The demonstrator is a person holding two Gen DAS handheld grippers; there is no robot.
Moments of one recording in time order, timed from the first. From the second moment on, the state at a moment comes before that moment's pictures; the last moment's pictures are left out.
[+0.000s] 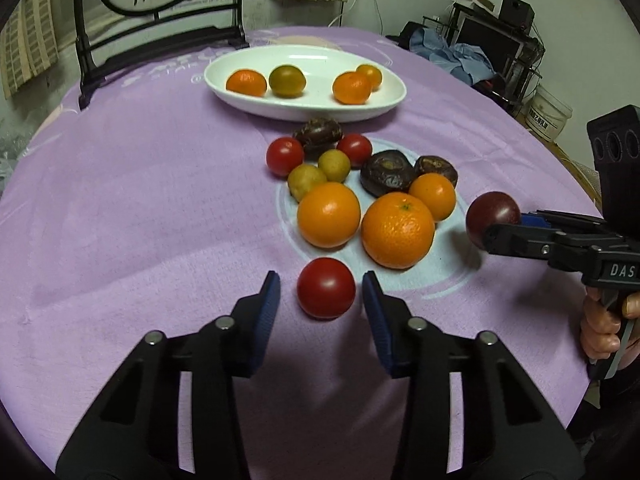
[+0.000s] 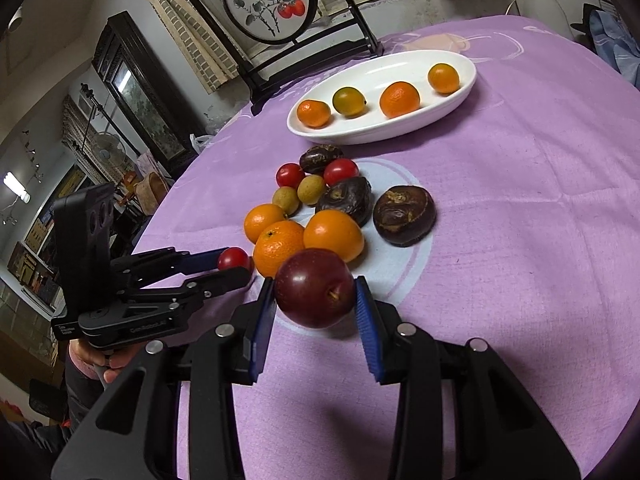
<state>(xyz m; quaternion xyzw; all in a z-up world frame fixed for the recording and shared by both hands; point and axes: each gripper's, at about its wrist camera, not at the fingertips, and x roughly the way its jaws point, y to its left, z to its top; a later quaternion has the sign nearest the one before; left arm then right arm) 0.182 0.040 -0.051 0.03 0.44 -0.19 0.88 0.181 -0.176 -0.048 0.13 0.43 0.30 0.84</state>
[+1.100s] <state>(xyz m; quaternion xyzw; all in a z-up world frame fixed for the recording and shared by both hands) 0.339 0.005 -0.011 -0.07 0.41 -0.11 0.90 0.362 -0.173 -0.022 0.09 0.35 0.20 0.91</state>
